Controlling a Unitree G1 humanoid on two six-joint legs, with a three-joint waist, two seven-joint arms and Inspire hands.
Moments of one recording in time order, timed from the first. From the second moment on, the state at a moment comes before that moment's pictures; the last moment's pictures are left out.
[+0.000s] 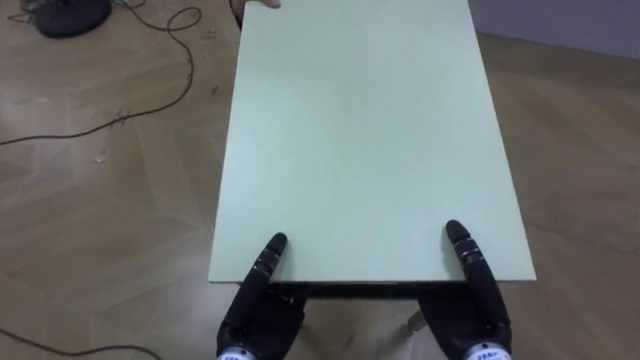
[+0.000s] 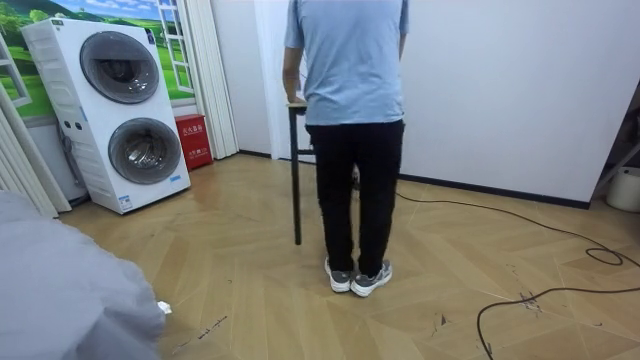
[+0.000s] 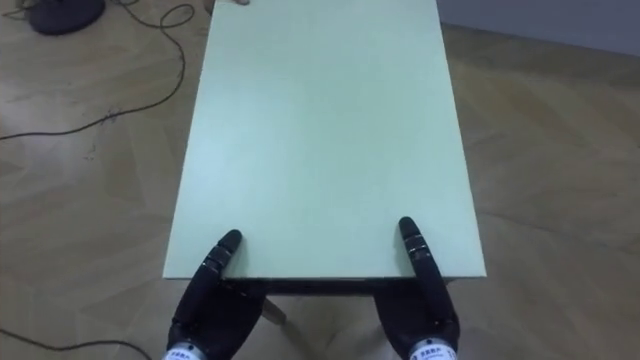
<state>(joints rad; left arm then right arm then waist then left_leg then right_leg) 0.34 0.15 -0.36 0.07 -1.44 0.00 0.02 0.40 -0.24 0.28 -0.01 1.57 -0.15 0.01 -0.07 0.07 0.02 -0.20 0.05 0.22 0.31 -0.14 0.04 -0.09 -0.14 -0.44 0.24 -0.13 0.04</state>
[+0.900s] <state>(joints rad) 0.36 0.18 -0.37 0.05 -1.46 -0.05 0.02 0.37 -0.20 0.27 -0.01 1.51 -0.12 -0.02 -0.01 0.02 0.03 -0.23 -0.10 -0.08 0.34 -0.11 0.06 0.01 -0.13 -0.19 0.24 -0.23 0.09</state>
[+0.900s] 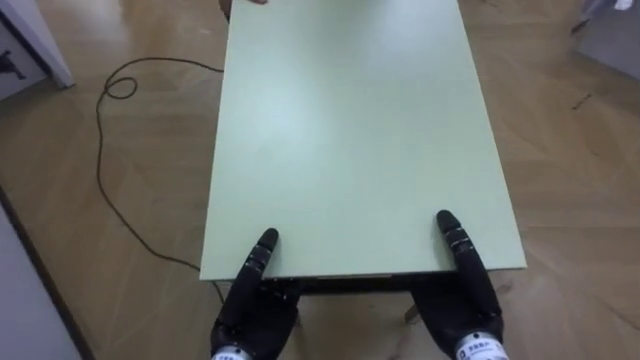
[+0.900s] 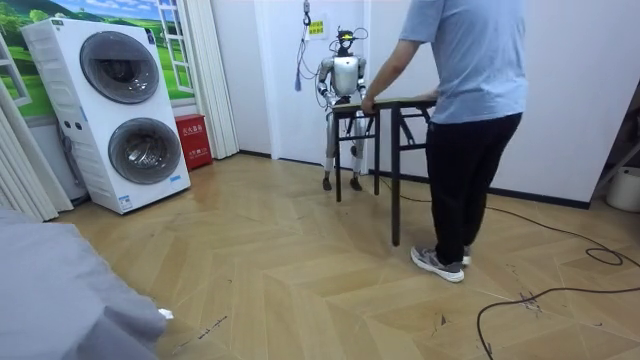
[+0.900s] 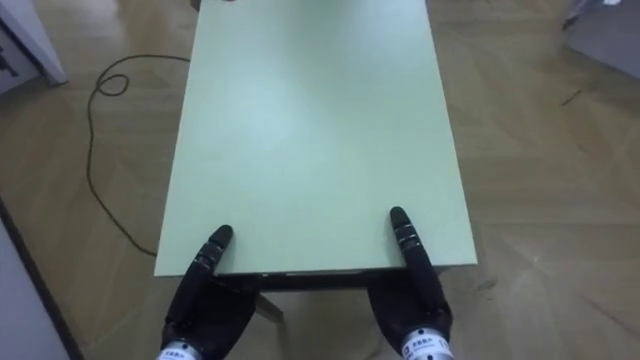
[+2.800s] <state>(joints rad) 0.34 0.16 -0.32 0.03 -1.43 -0.05 0.06 0.35 -0.17 0.28 0.00 1.54 -0.09 -0.05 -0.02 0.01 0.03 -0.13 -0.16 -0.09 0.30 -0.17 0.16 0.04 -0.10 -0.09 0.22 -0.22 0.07</state>
